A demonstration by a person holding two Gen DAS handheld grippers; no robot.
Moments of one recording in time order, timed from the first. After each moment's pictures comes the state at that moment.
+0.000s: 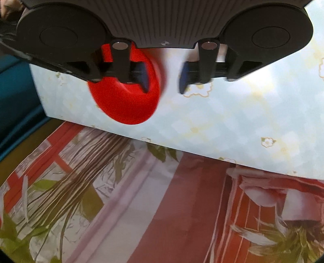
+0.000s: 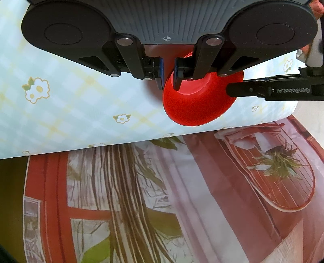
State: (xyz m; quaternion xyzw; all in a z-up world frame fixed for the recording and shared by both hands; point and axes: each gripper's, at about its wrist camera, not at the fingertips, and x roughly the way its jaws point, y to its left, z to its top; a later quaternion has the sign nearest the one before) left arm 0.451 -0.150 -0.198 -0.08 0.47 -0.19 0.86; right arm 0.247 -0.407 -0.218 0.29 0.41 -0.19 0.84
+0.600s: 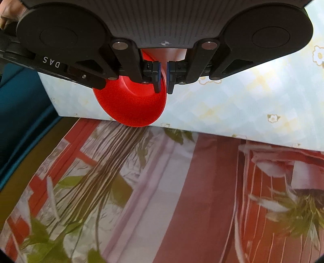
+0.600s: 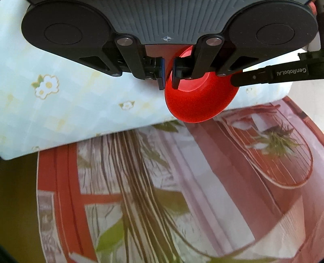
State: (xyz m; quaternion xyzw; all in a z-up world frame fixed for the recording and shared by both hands) left arm 0.428 -0.162 -0.160 -0.06 0.42 -0.23 0.88; right arm 0.231 -0.413 -0.196 0.31 0.36 -0.21 0.85
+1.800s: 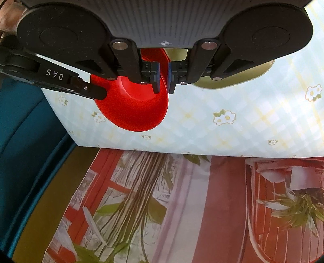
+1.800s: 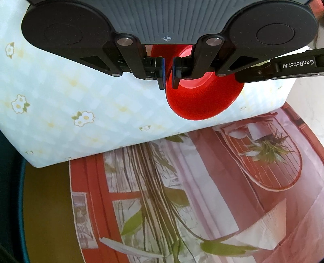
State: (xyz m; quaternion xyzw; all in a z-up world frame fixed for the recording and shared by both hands) left arm 0.335 -0.166 -0.146 -0.01 0.43 -0.25 0.86; right arm 0.142 -0.363 -0.163 0.30 0.36 -0.23 0.85
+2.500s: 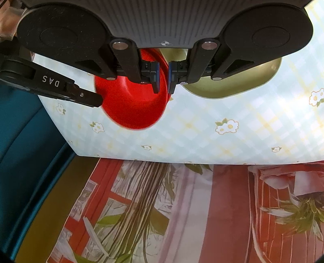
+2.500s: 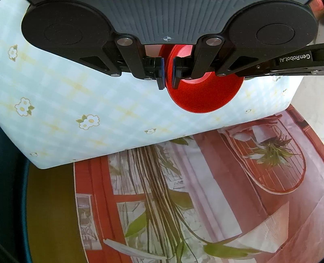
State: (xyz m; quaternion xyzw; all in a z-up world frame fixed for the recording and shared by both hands) left arm 0.338 -0.172 -0.155 0.01 0.45 -0.26 0.85; right arm 0.137 -0.364 -0.170 0.29 0.36 -0.24 0.85
